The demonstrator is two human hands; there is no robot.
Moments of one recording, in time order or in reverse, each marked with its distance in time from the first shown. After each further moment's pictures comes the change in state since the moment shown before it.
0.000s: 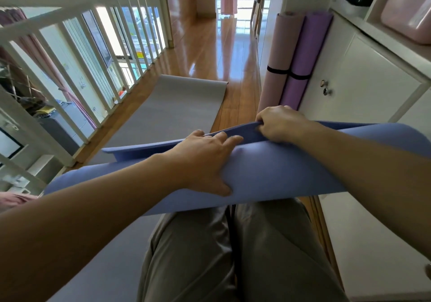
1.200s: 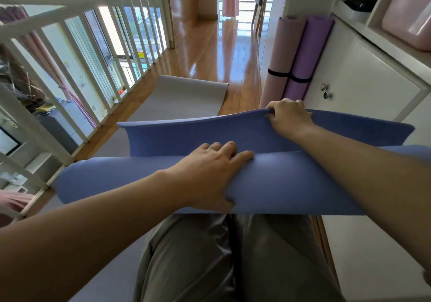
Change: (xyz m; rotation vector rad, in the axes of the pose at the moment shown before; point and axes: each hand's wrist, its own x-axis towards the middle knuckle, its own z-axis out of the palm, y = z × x) left_hand -0.010 0.011 0.012 -0.016 0.105 0.092; right_hand 0.016 0.018 0.007 0.174 0.244 0.111
